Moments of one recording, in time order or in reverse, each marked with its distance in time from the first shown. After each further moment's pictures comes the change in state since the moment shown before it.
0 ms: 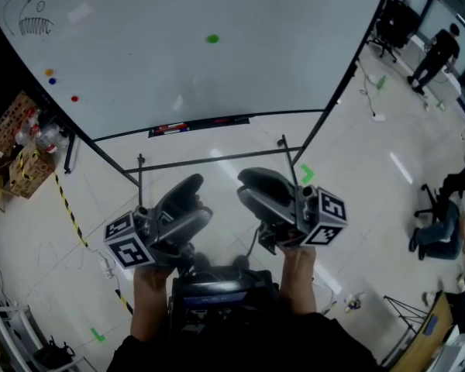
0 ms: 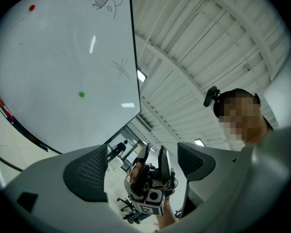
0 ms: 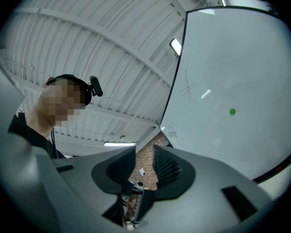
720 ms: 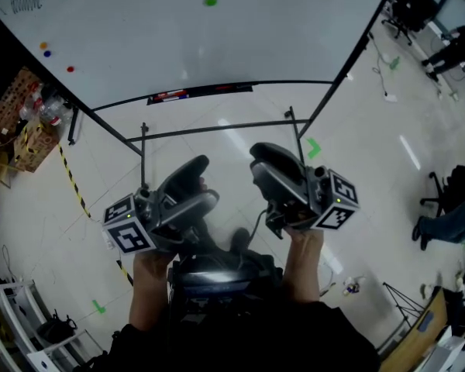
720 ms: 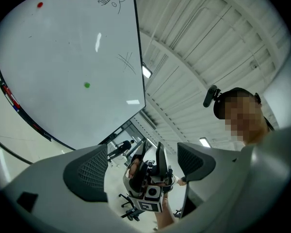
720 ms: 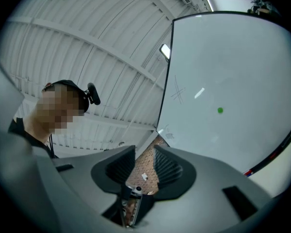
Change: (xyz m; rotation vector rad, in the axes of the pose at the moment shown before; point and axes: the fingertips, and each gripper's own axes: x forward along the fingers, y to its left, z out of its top) left arm 0.009 0.007 -0.036 -0.036 0.018 0.059; right arm -0.039 -0.013 0.004 0.102 -0.060 -0.026
